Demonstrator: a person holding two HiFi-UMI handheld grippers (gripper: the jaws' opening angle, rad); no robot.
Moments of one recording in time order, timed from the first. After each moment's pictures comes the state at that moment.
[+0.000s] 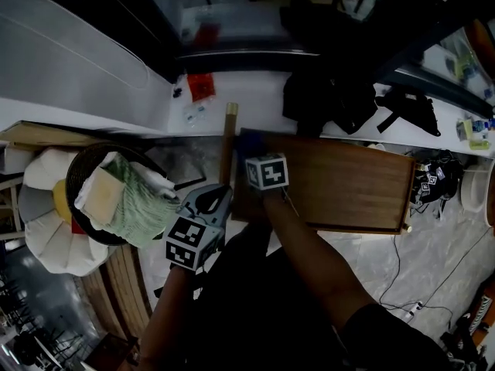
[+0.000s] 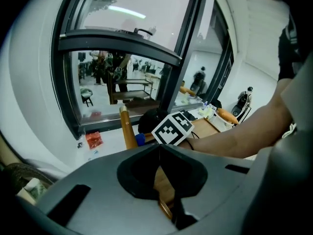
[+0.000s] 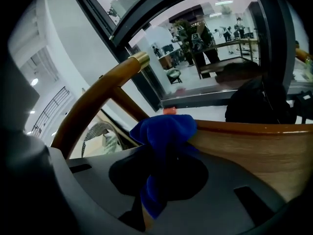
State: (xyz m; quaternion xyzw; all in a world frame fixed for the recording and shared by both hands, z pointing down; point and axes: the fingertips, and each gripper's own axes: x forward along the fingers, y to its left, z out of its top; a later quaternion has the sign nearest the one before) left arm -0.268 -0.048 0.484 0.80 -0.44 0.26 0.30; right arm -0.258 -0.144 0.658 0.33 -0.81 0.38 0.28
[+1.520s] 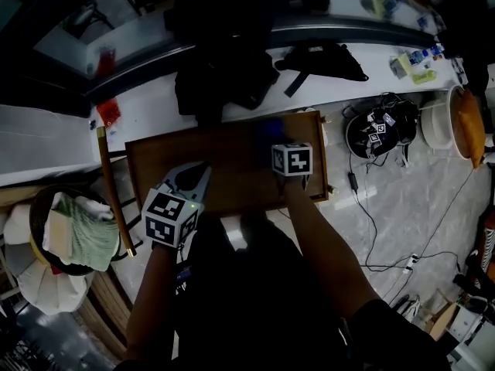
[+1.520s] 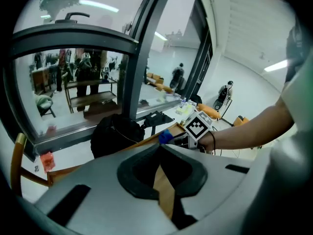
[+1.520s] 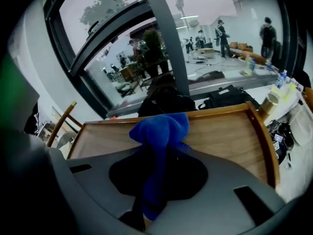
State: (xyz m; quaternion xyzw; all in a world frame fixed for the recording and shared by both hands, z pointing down) left arm 0.025 -0.104 0.485 0.86 -0.34 0.27 0.27; right arm 0.199 -0.161 0.654 0.51 -0.72 0.39 0.28
